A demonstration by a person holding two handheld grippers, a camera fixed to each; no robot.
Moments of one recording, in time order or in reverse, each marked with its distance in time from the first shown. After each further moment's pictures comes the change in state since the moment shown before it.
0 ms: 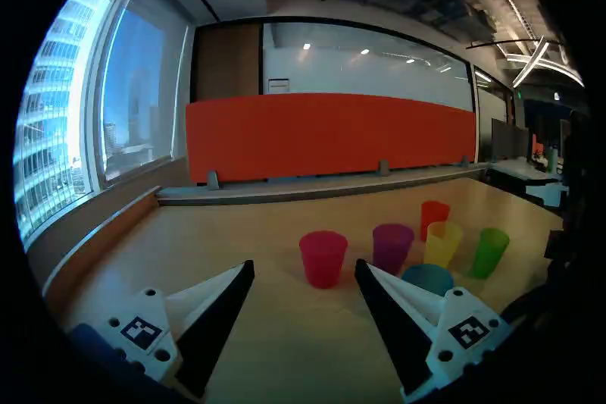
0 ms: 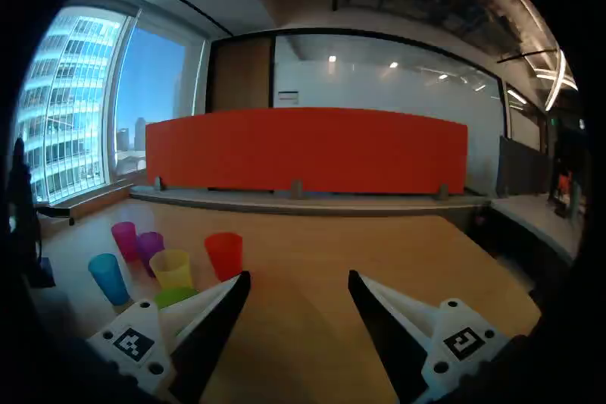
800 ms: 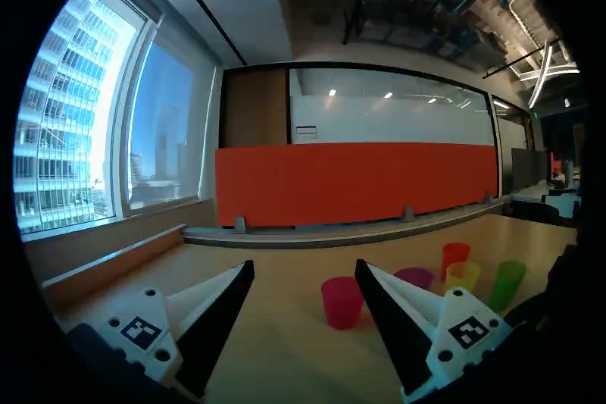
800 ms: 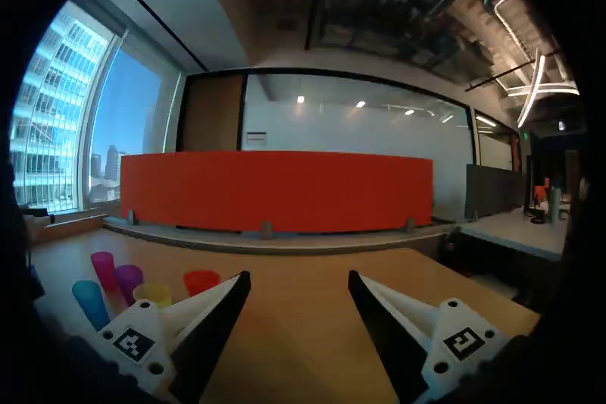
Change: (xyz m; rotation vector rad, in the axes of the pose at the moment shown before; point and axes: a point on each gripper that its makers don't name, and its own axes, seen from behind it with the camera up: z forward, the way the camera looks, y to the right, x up) left arm 0.039 -0.017 -0.008 0.139 0.220 -0.002; right arm 0.032 0.014 -0.013 -0.150 0.190 0.006
